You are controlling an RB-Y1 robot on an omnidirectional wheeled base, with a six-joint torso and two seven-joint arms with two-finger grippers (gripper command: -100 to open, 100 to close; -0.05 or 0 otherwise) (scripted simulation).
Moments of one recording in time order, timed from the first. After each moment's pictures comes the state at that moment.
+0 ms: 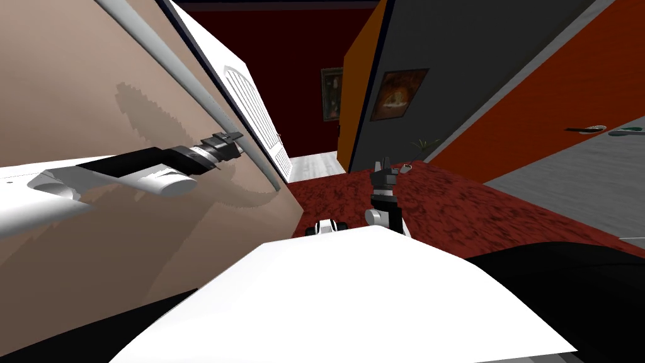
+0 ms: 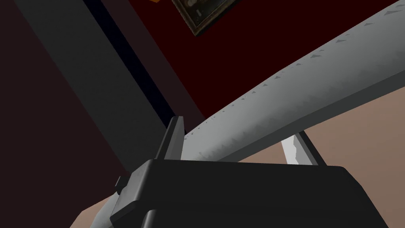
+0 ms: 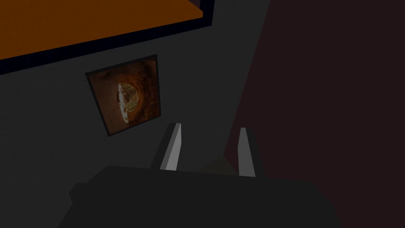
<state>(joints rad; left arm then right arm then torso) -0.33 1.82 -0.43 -1.76 1.08 -0.30 0.01 0.47 0.04 -0.06 -2.27 -0.10 -0.42 -0.02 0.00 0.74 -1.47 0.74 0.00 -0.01</state>
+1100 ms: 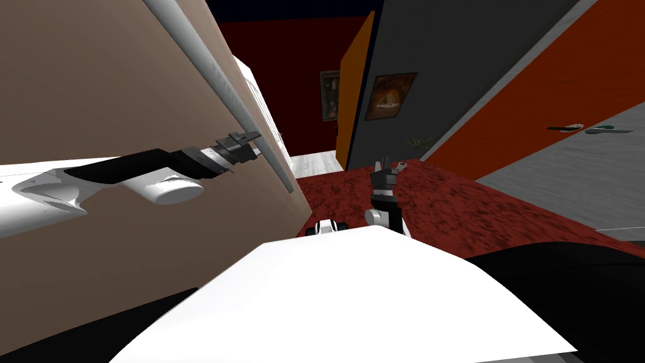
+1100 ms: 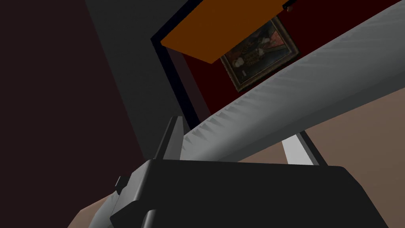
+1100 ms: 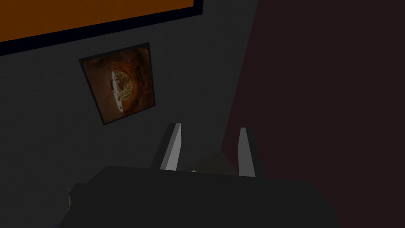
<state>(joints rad) -0.38 1.91 -0.49 -2.05 1.15 -0.42 -0.04 0.47 0.04 -0.06 -2.27 -0.10 -0.42 -0.02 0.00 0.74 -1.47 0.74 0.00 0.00</state>
